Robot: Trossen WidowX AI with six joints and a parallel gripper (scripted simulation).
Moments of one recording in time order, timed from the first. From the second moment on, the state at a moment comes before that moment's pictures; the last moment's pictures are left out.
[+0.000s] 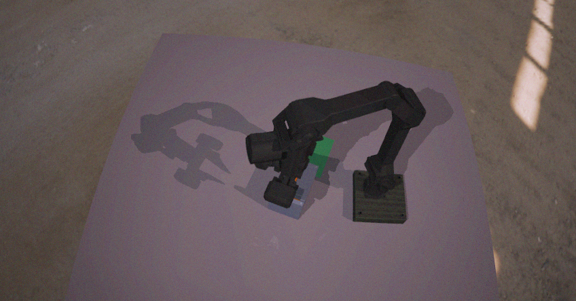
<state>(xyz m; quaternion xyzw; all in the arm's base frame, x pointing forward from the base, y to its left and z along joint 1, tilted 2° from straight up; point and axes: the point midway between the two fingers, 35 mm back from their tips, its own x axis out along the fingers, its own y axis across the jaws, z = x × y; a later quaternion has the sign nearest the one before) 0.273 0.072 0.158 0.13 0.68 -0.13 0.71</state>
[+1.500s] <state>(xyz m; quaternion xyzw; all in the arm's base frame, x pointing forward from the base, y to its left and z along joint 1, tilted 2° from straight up) 0.276 0.069 0.055 0.12 0.68 -0.13 0.71</state>
